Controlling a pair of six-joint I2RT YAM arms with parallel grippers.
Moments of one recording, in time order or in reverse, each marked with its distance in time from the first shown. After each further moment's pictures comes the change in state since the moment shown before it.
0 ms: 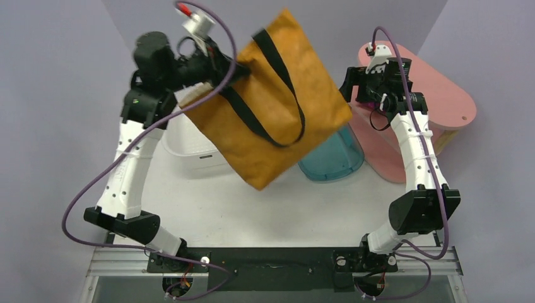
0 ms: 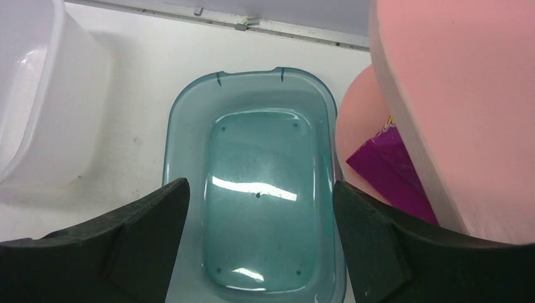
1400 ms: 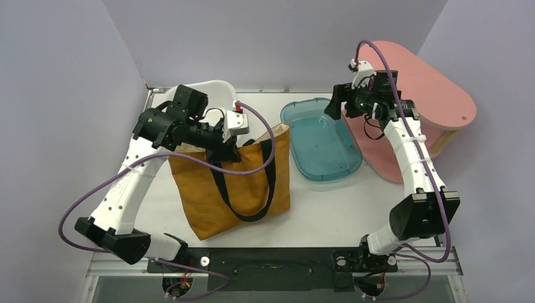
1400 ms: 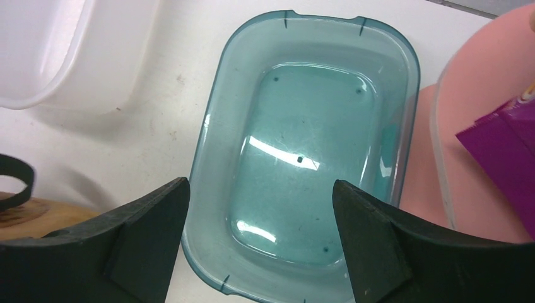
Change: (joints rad) left arm -0.195 -0.163 -0.339 -0.851 0.051 0.962; right arm 0.032 -0.066 -0.145 -0.055 -0.142 -0.061
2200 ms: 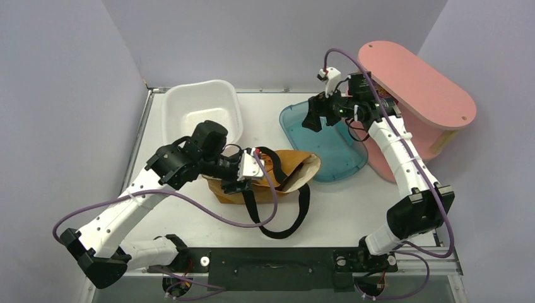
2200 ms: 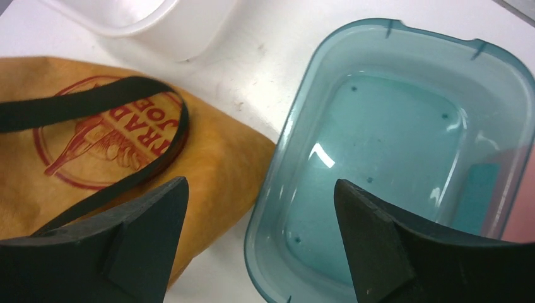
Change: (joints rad) left arm -0.281 -0.200 -0.433 0.338 -0.151 0.054; right arm 0.173 0.029 0.047 -0.077 -0.089 -0.096
